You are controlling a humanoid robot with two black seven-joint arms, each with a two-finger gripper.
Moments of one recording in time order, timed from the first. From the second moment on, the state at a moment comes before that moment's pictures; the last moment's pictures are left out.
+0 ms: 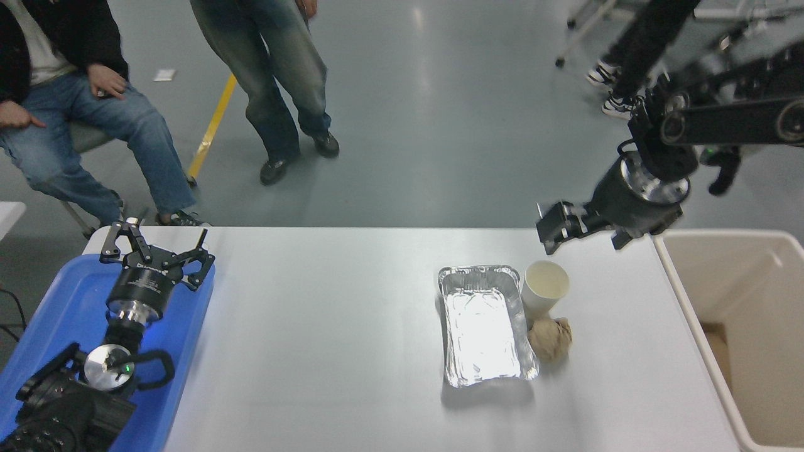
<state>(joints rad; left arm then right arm) -0.54 0.22 -1.15 -0.30 -0.10 -0.79 -0.17 1.85 -0.27 -1.10 1.16 -0.28 0.52 -0.16</state>
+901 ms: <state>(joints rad) -0.54 0.22 -1.15 -0.30 -0.10 -0.79 -0.17 1.39 -0.14 -1.04 0.81 -0.39 0.30 -0.16</state>
